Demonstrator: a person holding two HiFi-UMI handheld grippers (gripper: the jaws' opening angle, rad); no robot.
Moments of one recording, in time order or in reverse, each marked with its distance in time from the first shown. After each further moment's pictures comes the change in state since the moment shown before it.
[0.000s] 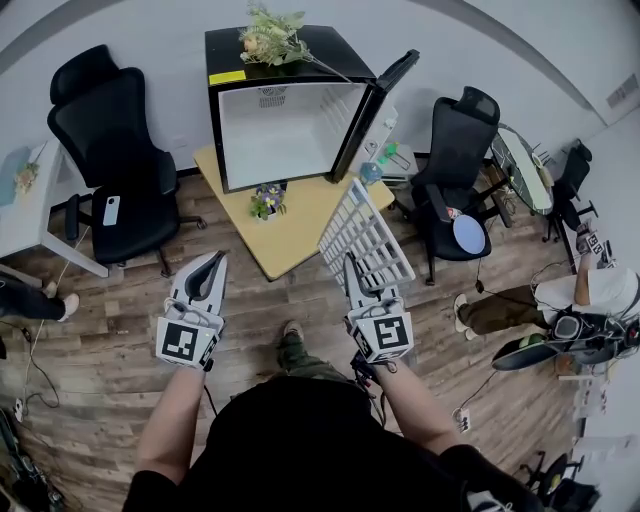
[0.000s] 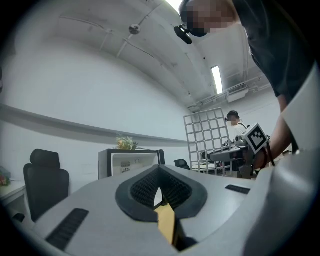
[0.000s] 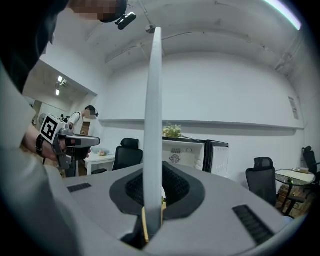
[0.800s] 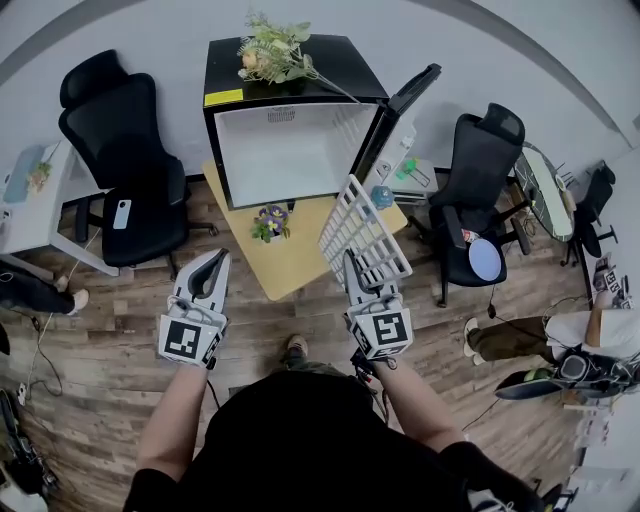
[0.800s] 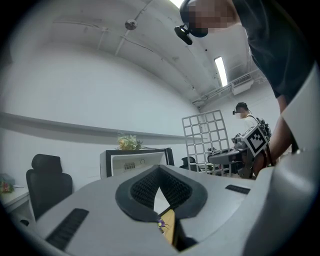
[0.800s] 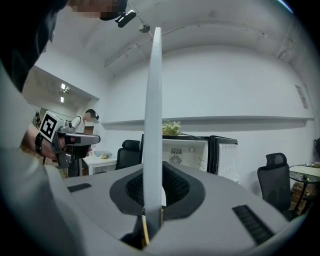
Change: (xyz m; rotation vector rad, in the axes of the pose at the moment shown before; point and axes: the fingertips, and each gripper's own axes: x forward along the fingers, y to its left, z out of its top) left arm 0.071 0.018 0.000 0.040 0.028 0.073; right arm 0.075 -0.053 -0.009 0.040 -0.017 0.085
